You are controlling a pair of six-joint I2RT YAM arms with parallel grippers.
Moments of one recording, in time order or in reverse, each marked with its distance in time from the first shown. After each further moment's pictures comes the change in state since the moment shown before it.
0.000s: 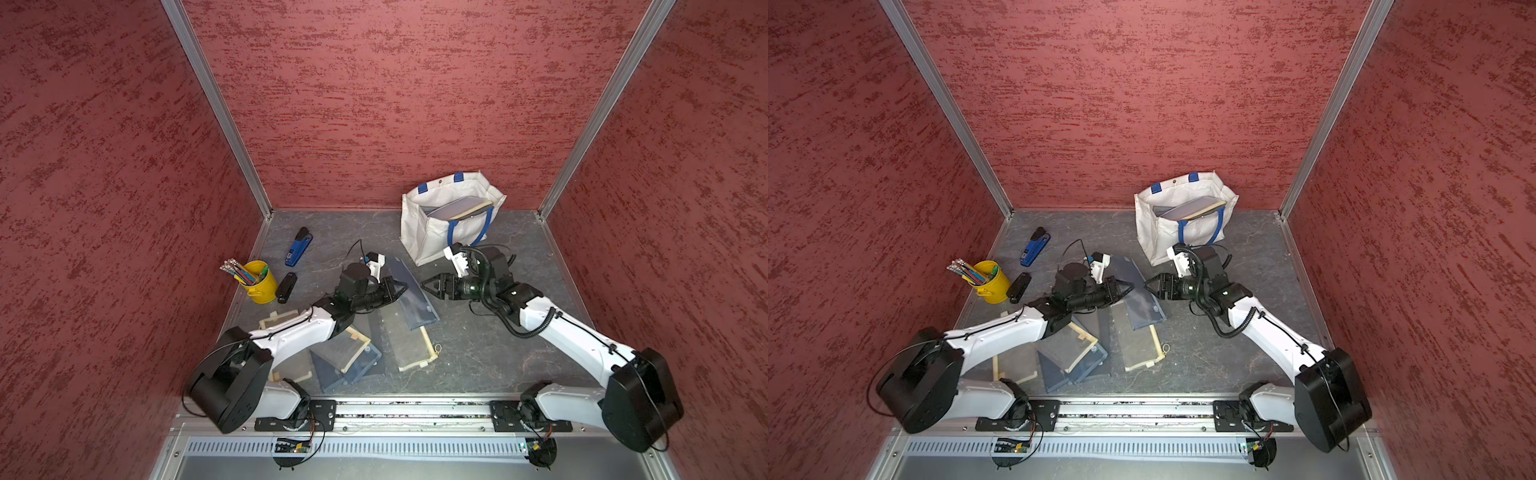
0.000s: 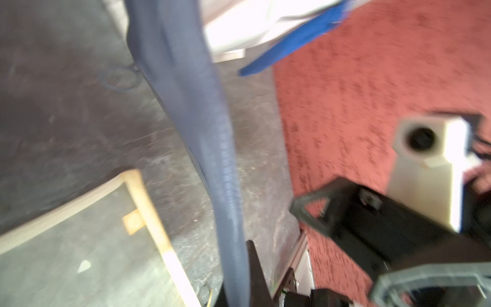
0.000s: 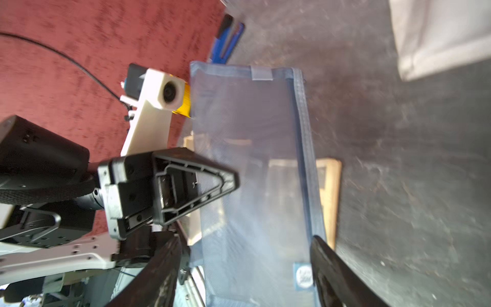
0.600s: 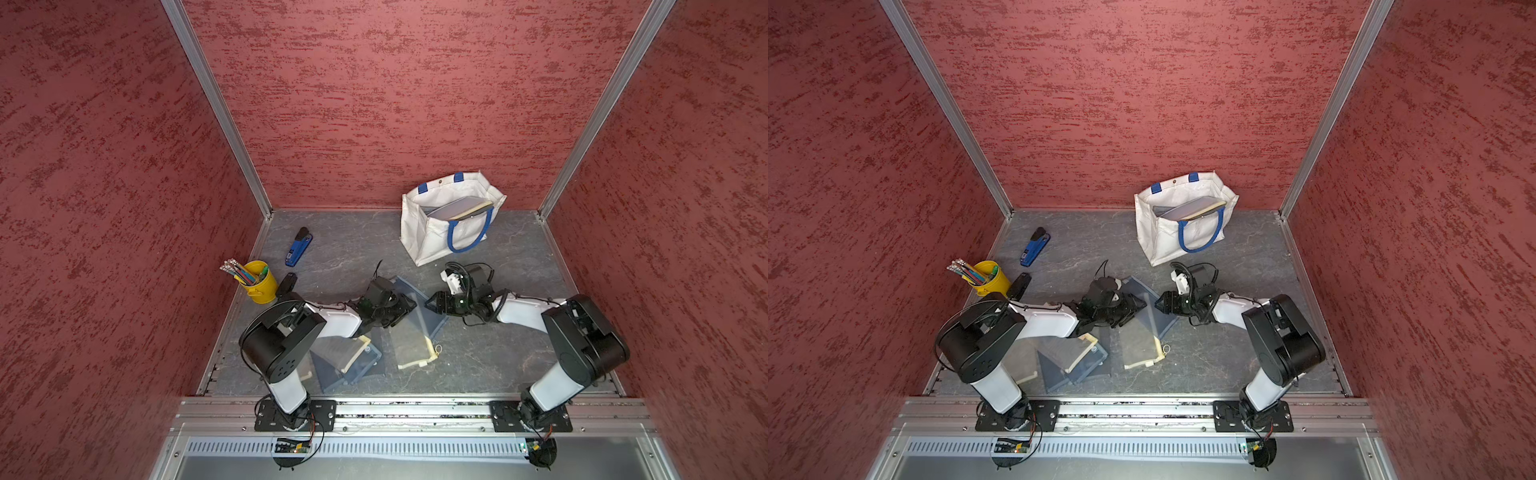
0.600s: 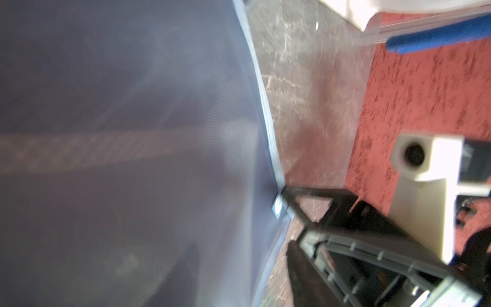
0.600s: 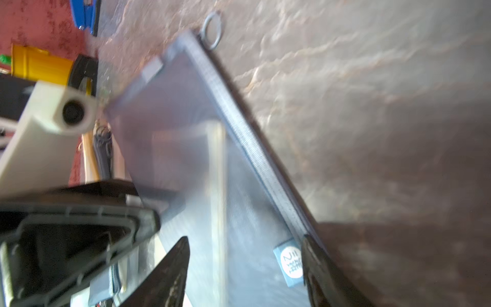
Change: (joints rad) left arm -0.122 0.407 0.021 0.061 -0.190 -0.293; right arm -0.020 0.343 -0.211 0.220 0.088 -0.026
